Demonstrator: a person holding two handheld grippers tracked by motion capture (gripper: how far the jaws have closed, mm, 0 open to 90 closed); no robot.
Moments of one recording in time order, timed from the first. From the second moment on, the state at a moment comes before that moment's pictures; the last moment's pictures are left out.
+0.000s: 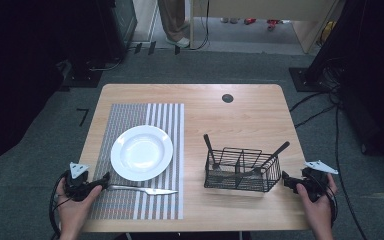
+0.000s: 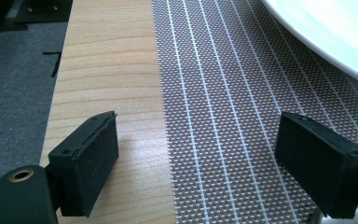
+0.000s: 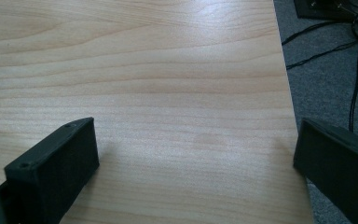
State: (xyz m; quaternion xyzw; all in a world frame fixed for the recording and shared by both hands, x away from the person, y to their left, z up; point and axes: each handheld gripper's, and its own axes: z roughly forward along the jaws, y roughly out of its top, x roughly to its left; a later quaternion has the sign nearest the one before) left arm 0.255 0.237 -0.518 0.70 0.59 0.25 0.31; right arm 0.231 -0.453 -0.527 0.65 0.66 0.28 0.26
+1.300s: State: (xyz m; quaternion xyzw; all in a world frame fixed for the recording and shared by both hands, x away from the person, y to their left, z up) left arm 0.249 0.167 -0.411 0.70 0.54 0.22 0.41; right arm 0.231 -0.453 -0.527 0.65 0.66 0.28 0.26
